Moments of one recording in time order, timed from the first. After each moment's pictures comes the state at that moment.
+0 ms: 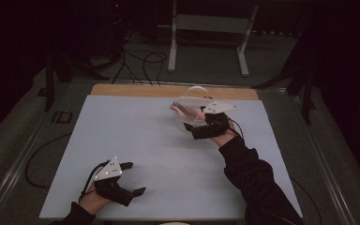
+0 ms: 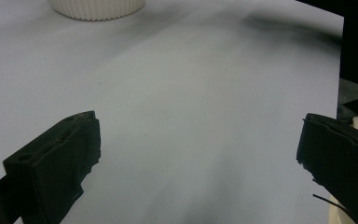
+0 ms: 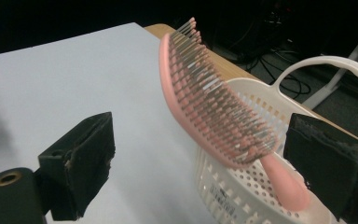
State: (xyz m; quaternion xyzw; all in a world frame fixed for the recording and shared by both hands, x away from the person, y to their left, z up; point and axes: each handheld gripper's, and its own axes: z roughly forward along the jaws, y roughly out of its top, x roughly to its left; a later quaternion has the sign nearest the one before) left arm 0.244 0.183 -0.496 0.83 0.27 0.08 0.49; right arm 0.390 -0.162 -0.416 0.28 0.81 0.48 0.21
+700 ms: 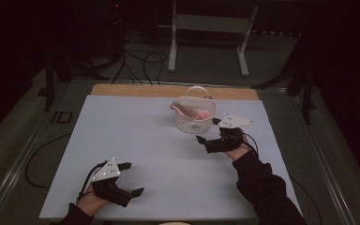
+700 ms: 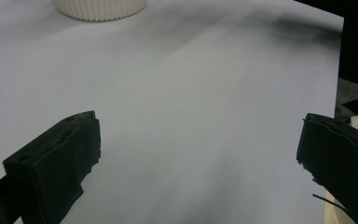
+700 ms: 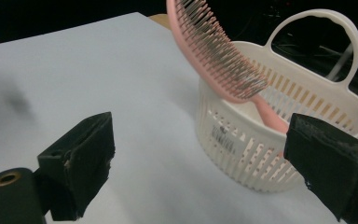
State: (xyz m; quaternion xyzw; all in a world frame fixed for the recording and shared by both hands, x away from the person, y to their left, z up) left arm 0.241 0.188 -0.493 0.83 0.27 0.08 0.49; right arm 0.352 -0.202 -0.432 0.29 0.80 0.48 0.20
